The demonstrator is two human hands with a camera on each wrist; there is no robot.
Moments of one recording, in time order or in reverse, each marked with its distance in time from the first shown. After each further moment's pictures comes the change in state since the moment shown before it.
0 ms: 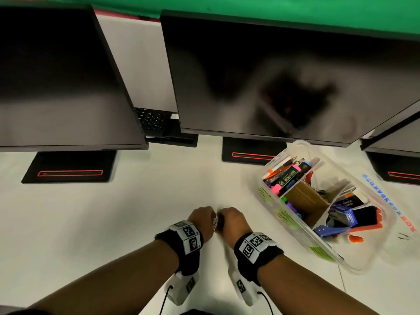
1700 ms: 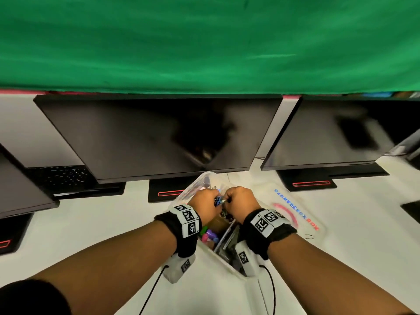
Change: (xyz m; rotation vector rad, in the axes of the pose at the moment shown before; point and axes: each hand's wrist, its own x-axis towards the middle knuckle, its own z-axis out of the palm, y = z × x) left_hand 0.022 0.247 -0.029 0.046 0.208 0.443; right_hand -0.062 0.125 -0.215 0.114 0.396 0.110
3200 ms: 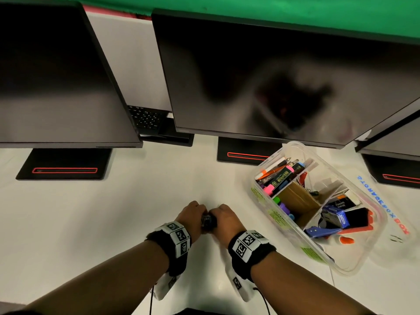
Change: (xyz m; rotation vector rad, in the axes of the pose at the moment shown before) left_hand -0.132 -0.221 0.027 0.009 -0.183 -0.354; right_hand -0.038 -0.090 0.238 -0.059 -0.427 -0.190
